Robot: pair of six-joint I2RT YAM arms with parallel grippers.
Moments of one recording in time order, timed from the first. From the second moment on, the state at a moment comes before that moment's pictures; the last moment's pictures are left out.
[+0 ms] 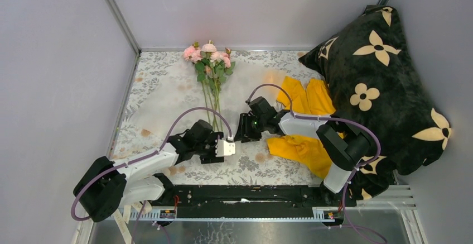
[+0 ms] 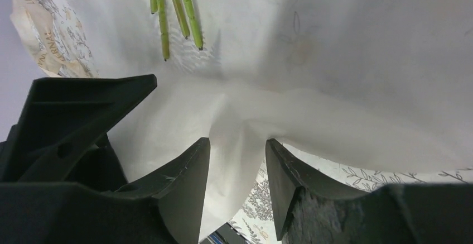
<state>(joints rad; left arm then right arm) -0.73 1.13 0.45 -0.27 0.29 0.81 0.77 1.74 0.91 -0.07 -0.36 0.81</state>
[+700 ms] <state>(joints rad) -0.69 1.19 0.59 -0.34 0.32 0.63 0.60 1.79 1.52 -0.65 -0.29 0.46</state>
